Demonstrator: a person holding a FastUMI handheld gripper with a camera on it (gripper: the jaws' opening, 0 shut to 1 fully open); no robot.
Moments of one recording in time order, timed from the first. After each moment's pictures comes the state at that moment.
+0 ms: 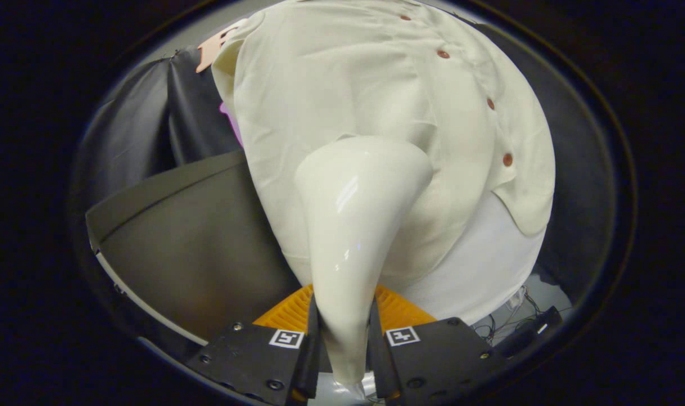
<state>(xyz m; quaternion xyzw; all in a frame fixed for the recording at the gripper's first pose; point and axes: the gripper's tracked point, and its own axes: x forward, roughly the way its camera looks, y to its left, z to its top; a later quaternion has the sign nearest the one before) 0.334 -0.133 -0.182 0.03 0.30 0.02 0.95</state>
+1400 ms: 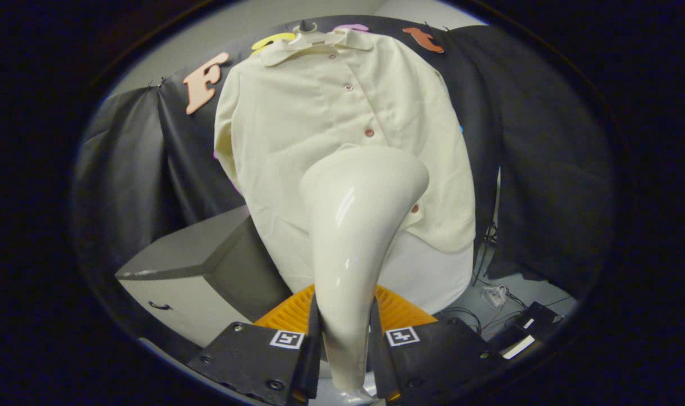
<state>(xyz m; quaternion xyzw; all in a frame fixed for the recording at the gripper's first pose) 0.245 -0.198 -0.009 0.06 0.20 -0.03 0.98</state>
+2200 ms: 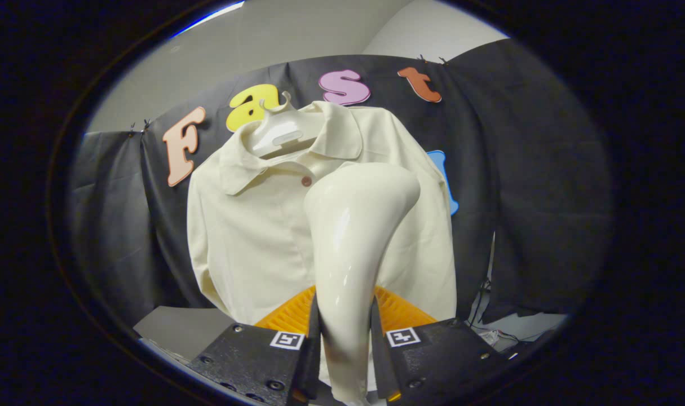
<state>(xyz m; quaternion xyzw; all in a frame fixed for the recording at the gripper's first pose) 0.386 -0.255 0.176 0.07 0.09 -0.06 0.99</state>
